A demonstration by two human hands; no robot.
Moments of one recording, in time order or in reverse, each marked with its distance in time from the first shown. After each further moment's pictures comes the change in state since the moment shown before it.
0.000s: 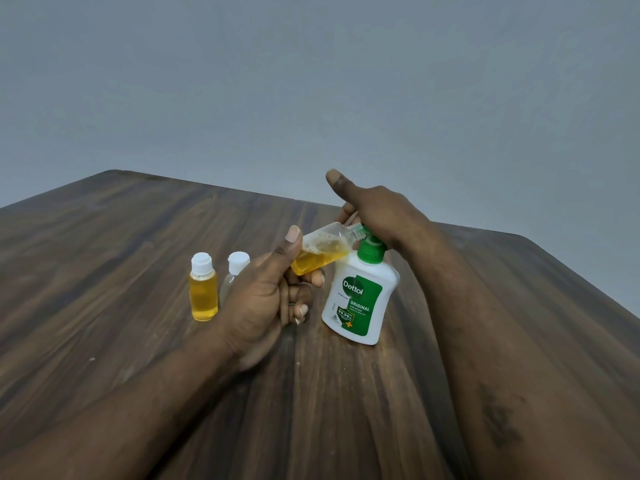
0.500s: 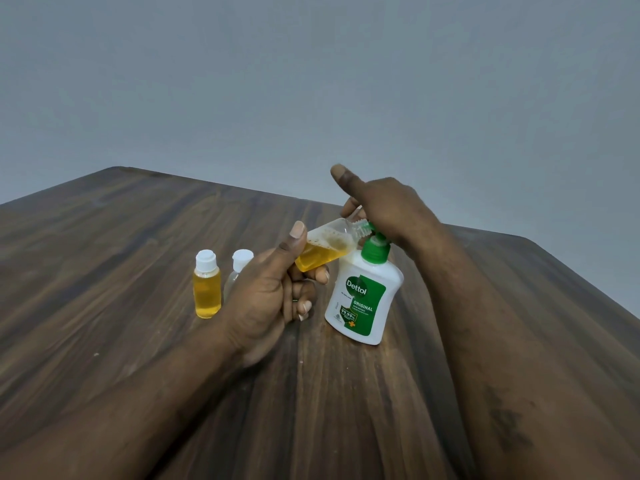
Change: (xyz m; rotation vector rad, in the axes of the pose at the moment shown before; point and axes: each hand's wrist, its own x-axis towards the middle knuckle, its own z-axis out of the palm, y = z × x) left_hand 0.000 0.002 0.000 -0.014 -0.016 0.009; right_hand 0.000 -0.004 -0.002 0.000 0.068 -0.044
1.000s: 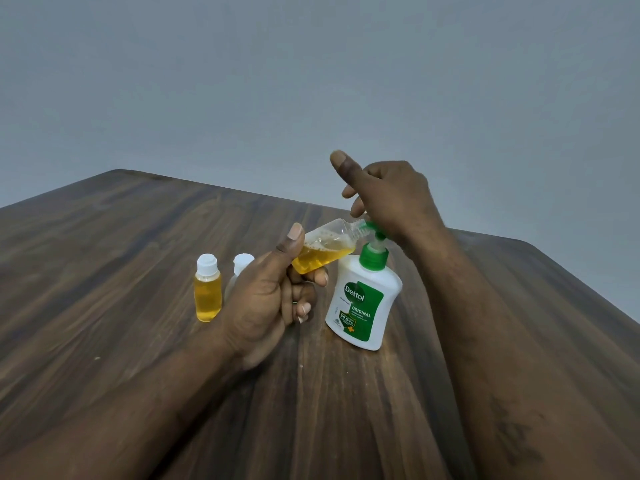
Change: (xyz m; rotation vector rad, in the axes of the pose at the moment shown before) left_hand 0.000 0.002 0.000 -0.047 -0.008 -0.004; right_hand -0.006 -0.012 -0.004 0.125 0.227 -0.126
